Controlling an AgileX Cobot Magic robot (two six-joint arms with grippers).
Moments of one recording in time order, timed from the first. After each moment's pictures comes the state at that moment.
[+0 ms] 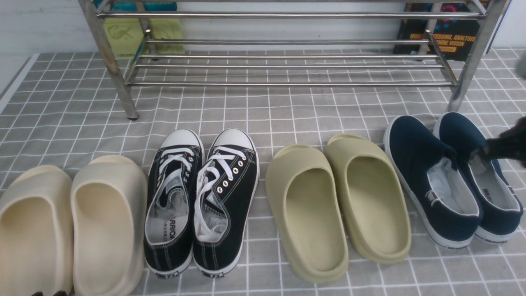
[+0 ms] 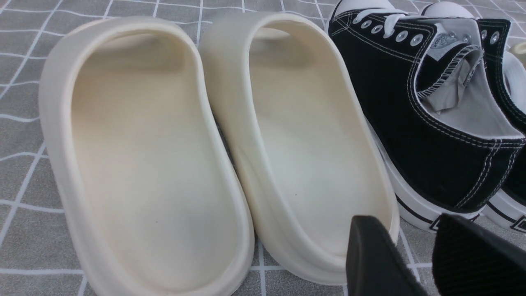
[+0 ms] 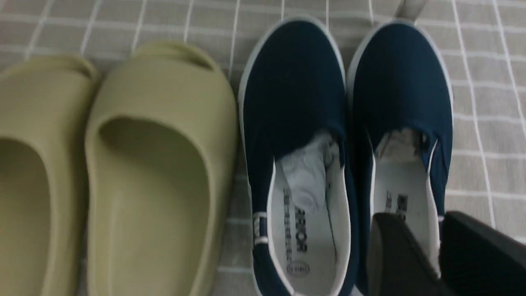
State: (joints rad) right arm 0.30 1.18 -0.91 -0.28 0.68 0.38; left arm -0.11 -0.01 0.03 -0.04 0.40 -0.14
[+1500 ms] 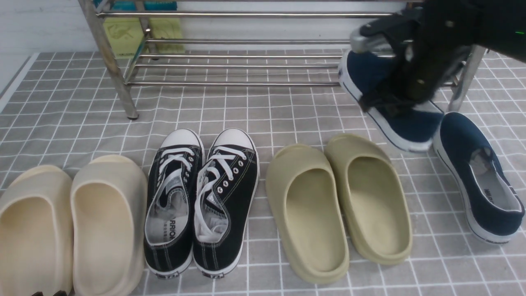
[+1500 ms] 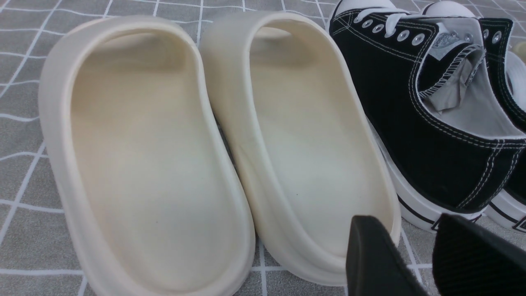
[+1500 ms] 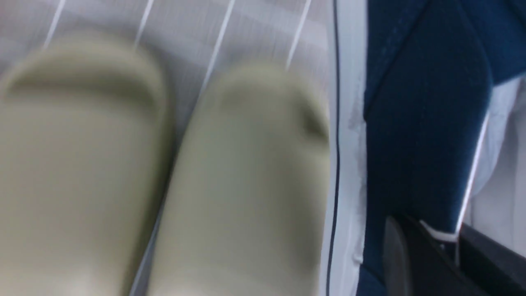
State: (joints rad) right arm 0.39 1.94 -1.74 -0.20 0.97 0.12; left arm -0.11 -0.01 0.03 -0.04 0.40 -0.14
